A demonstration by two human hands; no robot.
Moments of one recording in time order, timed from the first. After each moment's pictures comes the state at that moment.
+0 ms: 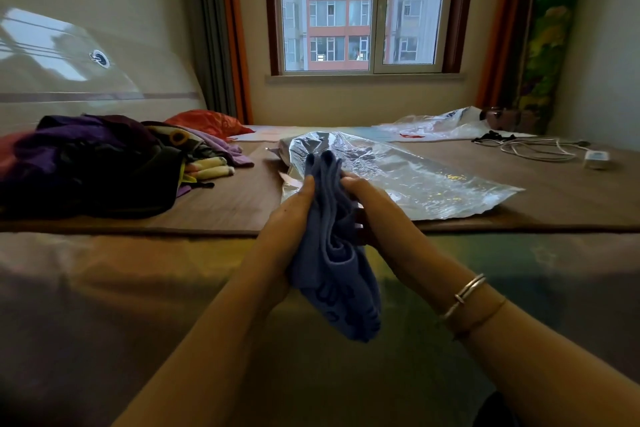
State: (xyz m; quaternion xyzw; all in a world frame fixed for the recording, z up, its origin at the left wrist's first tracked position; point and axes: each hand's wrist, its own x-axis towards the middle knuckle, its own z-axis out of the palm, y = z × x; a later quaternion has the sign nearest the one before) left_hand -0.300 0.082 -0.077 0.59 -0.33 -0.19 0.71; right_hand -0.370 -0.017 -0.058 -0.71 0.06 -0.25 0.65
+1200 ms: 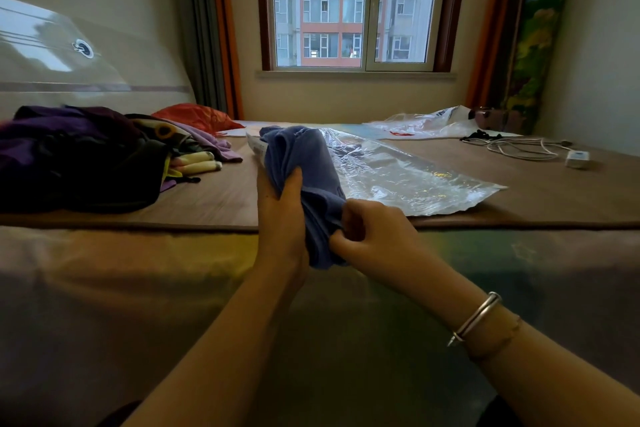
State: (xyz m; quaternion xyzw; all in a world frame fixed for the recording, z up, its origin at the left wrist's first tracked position) left_hand -0.301 0.039 -0.079 0.52 -0.21 0.04 0.83; right_hand -0.394 -0.039 -0.088 -0.90 0.09 -0.35 0.22
